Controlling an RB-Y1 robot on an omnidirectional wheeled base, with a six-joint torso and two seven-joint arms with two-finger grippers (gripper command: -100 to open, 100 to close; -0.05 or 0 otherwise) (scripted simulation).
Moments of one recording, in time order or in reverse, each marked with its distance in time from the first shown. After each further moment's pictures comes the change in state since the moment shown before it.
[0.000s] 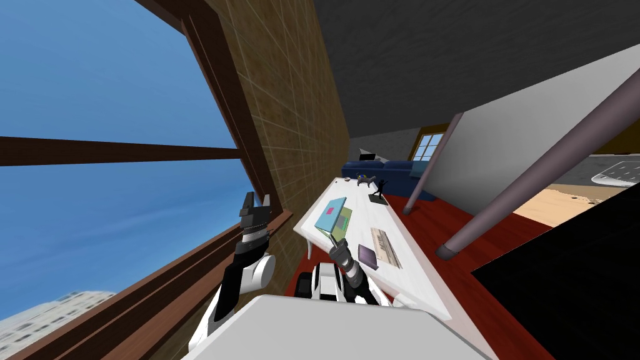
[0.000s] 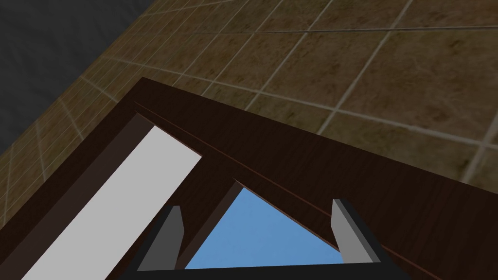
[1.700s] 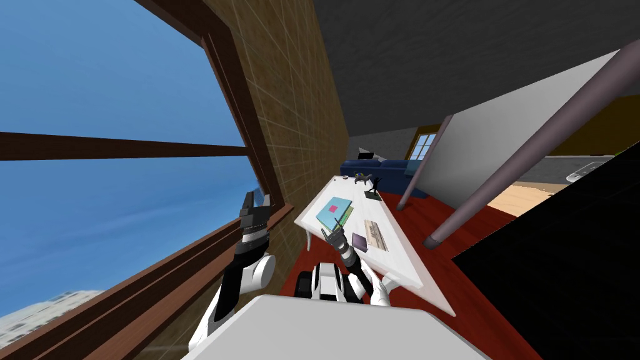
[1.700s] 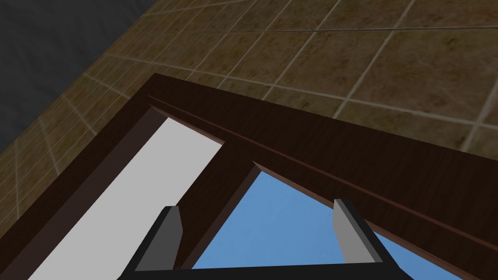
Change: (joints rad) left arm 0.000 0.000 0.000 0.000 0.000 0.000 0.000; right arm -0.093 0.024 -0.021 -0.053 -0.020 0.096 -0.071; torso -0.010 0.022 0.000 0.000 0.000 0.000
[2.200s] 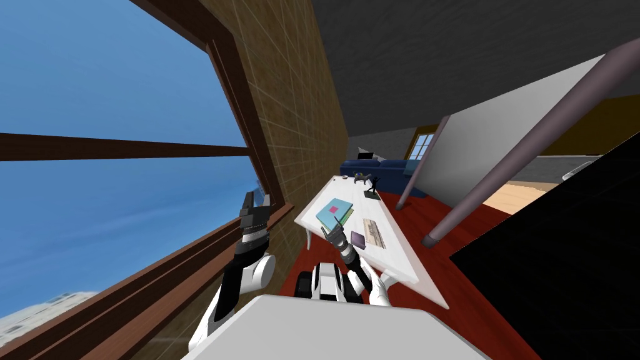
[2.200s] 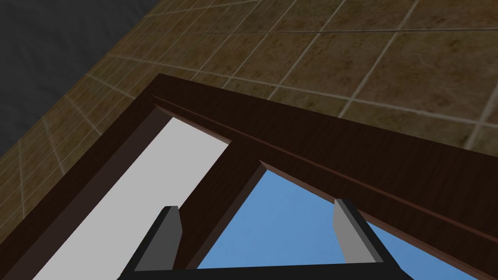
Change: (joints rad) left arm 0.000 0.000 0.000 0.000 0.000 0.000 0.000; right arm -0.011 0.000 -0.002 -0.017 0.001 0.027 -0.016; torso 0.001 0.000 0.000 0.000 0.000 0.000
